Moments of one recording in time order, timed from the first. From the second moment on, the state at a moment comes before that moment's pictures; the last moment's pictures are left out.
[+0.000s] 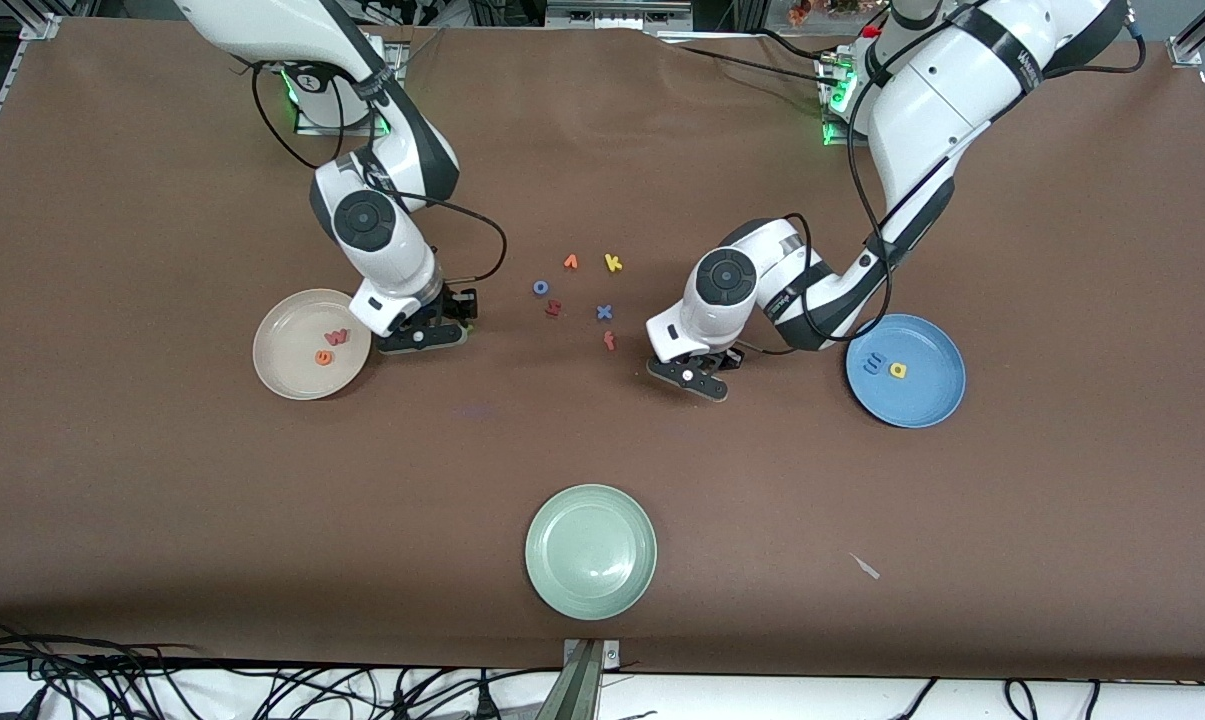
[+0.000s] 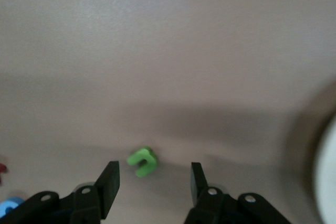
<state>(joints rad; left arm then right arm) -0.06 0.78 -0.59 -1.77 0.54 2.31 -0.53 0.37 0.40 0.13 -2.17 -0.06 2.56 0.40</state>
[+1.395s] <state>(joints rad) 0.33 0.75 -0.57 -1.56 0.49 1.74 0.28 0.39 0.42 0.11 -2.21 -0.06 2.66 0.37</state>
